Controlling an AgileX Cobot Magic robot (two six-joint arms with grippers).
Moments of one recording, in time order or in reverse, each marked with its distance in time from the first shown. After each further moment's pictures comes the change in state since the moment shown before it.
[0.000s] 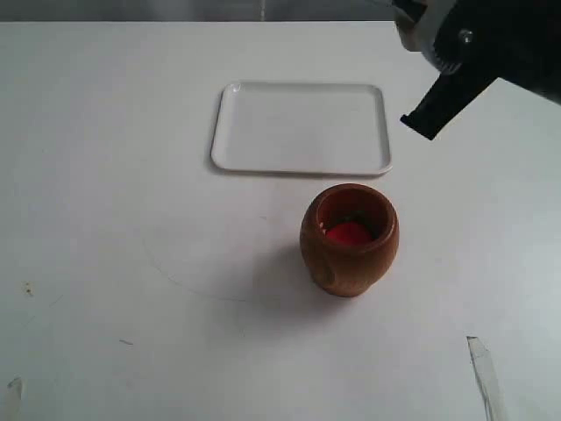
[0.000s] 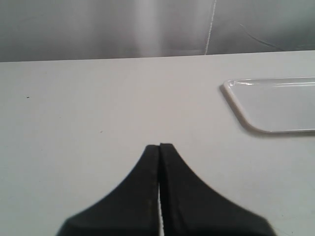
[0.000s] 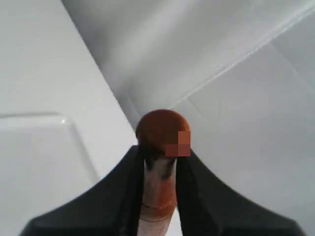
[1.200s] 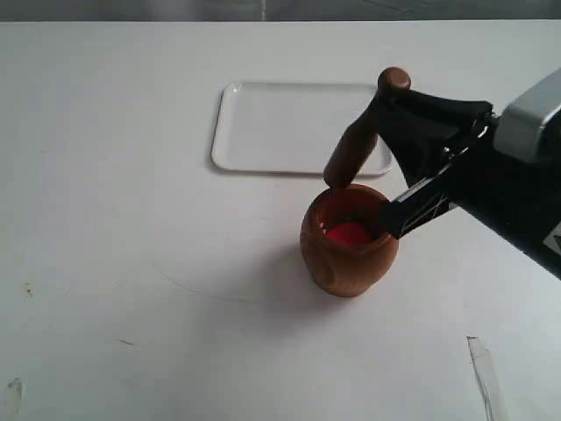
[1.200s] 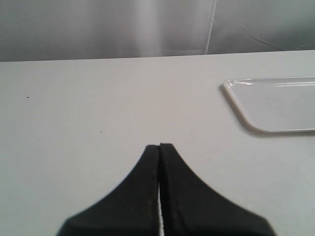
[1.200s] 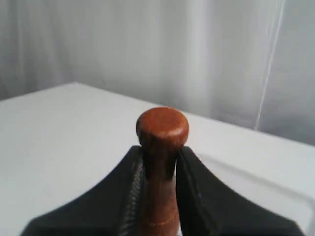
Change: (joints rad) left arm 0.000 0.000 0.000 0.000 0.000 0.000; right arm 0.113 0.041 0.420 -0.256 -0.625 1.079
